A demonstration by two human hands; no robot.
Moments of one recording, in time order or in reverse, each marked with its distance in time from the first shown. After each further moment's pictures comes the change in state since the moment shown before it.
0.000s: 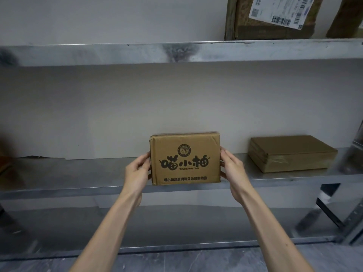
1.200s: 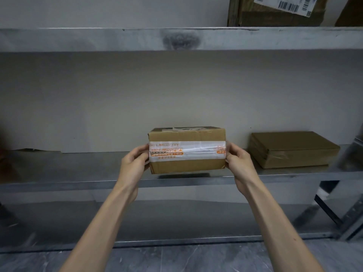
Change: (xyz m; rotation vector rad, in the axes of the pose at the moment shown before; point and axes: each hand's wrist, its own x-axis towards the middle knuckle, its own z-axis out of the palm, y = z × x) left_hand 0.001 0.003 -0.001 -0.034 -0.017 0.007; right_hand 0.016 0.005 -0.016 0.037 0.004 -0.031
